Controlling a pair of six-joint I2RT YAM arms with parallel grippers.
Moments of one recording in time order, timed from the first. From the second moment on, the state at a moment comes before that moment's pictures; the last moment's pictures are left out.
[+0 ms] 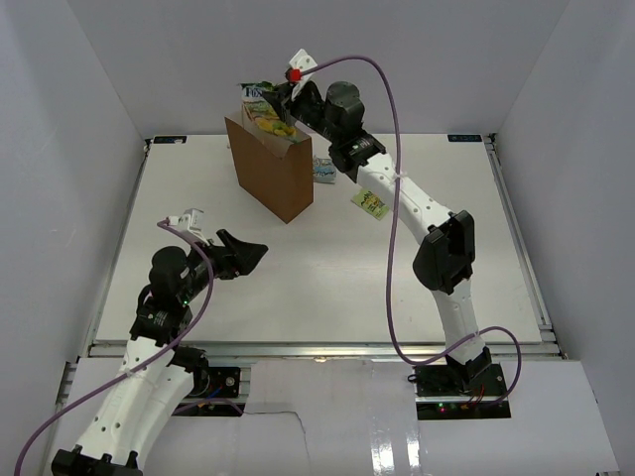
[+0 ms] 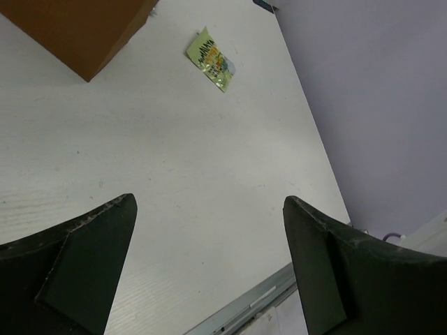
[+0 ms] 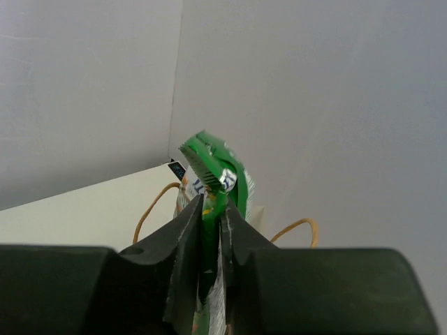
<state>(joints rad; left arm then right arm) -0.25 0.55 0.51 -0.13 0.36 -0.65 0.67 2.16 2.22 0.21 -0.31 -0.15</state>
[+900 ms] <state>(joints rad) -0.22 1.00 0.87 -0.93 -0.41 -1.34 0.49 1.74 1.77 0.04 -0.69 -0.17</state>
